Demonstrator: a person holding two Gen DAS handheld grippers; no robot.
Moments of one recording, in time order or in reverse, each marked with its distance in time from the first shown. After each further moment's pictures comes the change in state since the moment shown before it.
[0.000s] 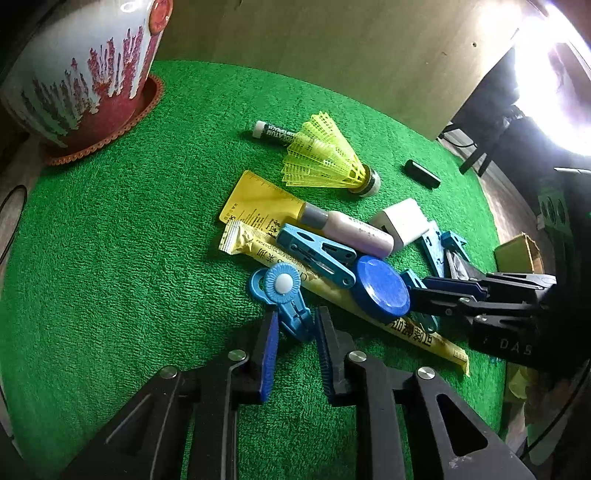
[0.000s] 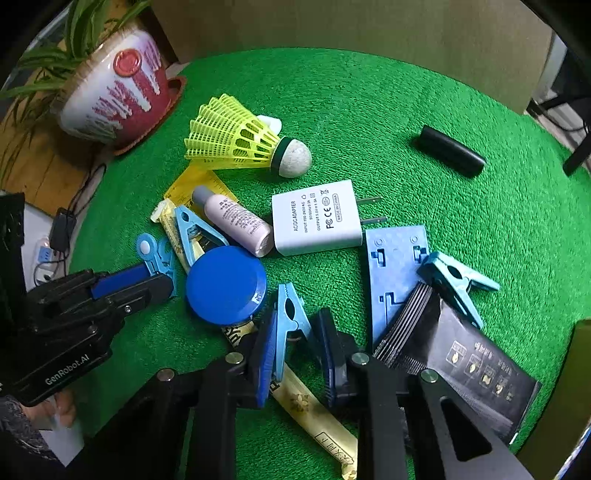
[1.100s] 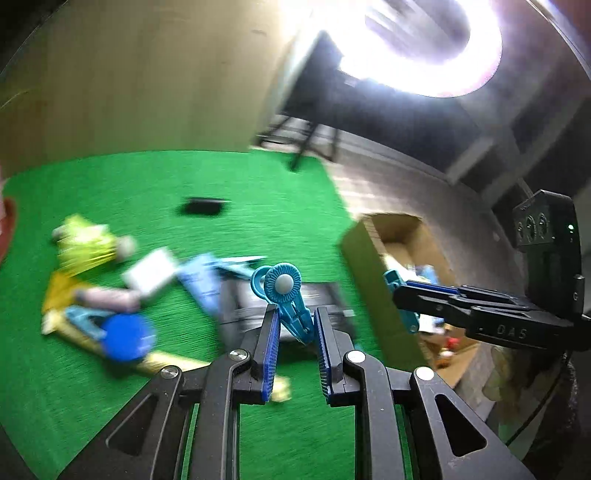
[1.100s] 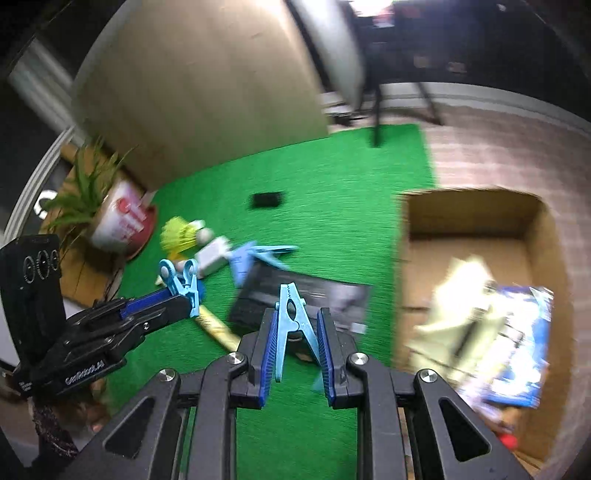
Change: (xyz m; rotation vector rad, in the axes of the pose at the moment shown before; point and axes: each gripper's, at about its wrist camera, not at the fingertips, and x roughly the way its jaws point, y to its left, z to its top) left arm -0.030 -0.201 0.005 0.316 -0.050 -0.255; right arm -0.158 -0.130 -0.118 0.348 -0.332 0.029
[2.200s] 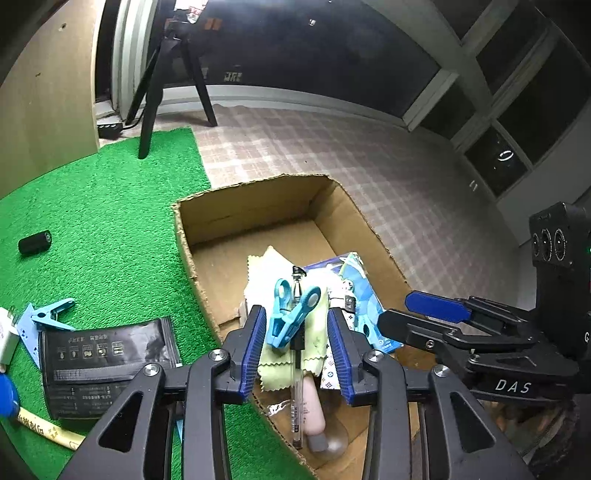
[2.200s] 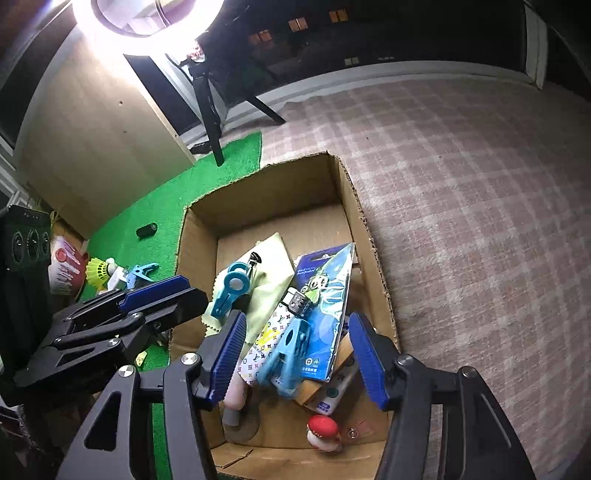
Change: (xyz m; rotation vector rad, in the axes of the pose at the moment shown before) left arm 0.119 -0.150 0.018 0.148 0.123 -0.061; right arm -0.051 -0.138 -0.033 0.178 -0.069 -0.148
